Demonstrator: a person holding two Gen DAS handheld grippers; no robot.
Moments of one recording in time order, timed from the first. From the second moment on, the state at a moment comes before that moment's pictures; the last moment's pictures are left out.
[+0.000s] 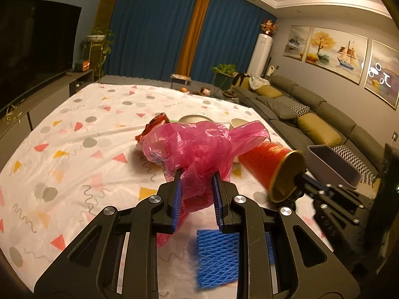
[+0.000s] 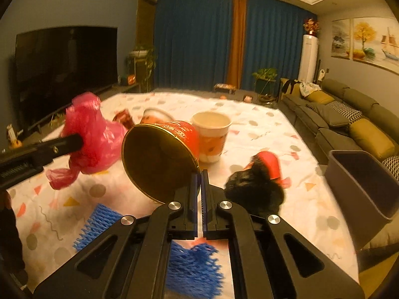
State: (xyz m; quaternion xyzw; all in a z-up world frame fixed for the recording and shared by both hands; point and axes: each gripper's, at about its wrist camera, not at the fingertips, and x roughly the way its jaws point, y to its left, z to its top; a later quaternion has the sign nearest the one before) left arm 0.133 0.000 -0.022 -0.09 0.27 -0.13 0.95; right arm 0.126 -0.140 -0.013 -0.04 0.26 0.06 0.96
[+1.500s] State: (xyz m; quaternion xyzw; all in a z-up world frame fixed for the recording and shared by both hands) left arm 0.163 -0.342 0.040 0.01 0.23 -0.36 0.90; right arm 0.049 -0.405 0.037 0.09 0.15 -0.23 0.96
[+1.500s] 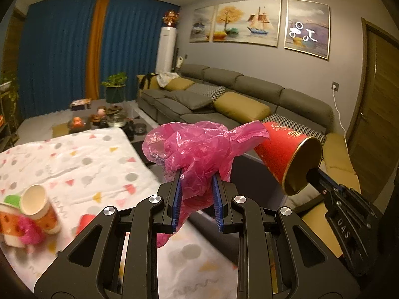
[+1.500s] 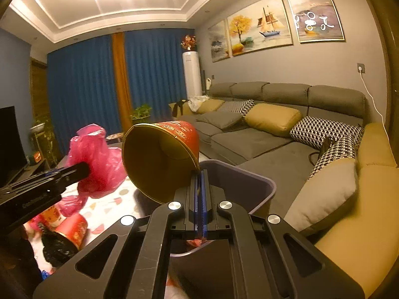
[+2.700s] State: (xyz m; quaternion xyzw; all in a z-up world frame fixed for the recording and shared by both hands) left arm 0.197 -0.406 0.005 0.04 0.26 -0.39 0.88; right arm 0.075 -0.441 0.022 0.12 0.17 -0.25 0.94
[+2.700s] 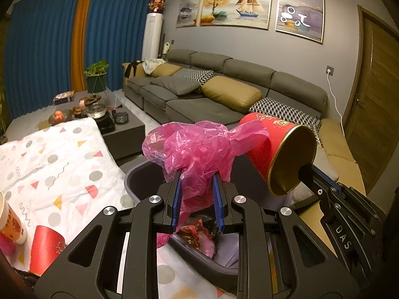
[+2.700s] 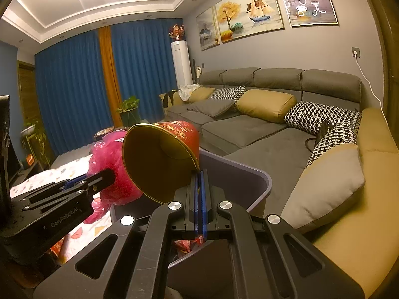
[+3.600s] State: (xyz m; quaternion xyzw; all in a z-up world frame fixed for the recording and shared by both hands) left arm 0.209 -0.401 -0.001 0.02 0.29 -0.39 0.87; right arm 0.086 -0.444 0.018 0.13 0.18 -0.23 0.95
